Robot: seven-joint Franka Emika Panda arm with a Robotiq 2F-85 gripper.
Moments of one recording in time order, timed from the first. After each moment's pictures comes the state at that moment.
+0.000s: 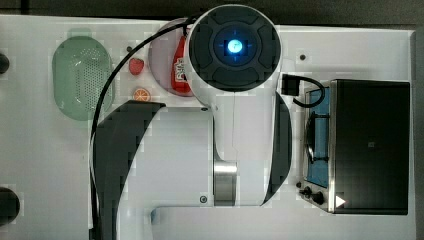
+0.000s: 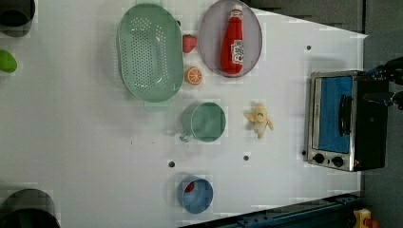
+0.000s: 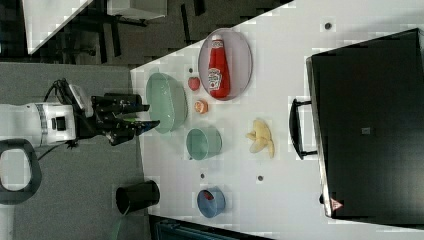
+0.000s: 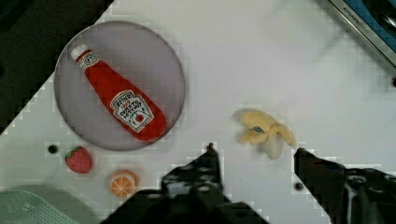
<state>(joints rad) 0.02 -0.01 -0.01 -1.77 -0.02 0.21 0.08</state>
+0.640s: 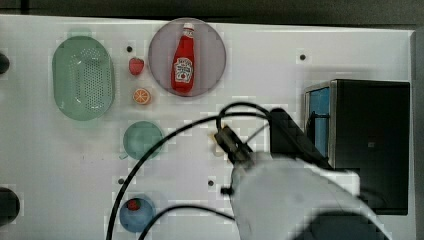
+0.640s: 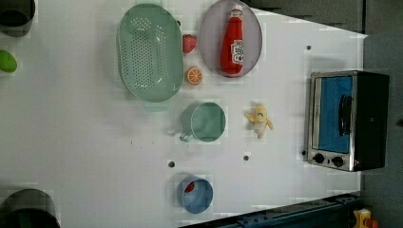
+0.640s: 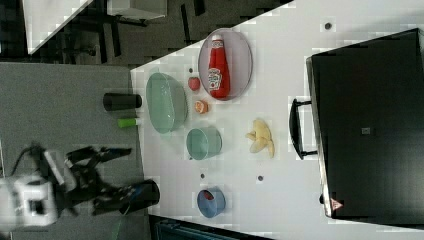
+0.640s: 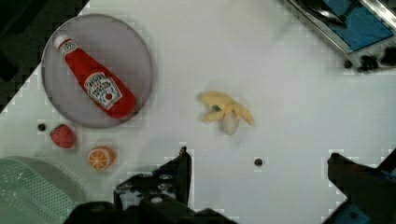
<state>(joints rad) -0.01 -0.39 -0.07 -2.04 -0.01 0.16 0.00</state>
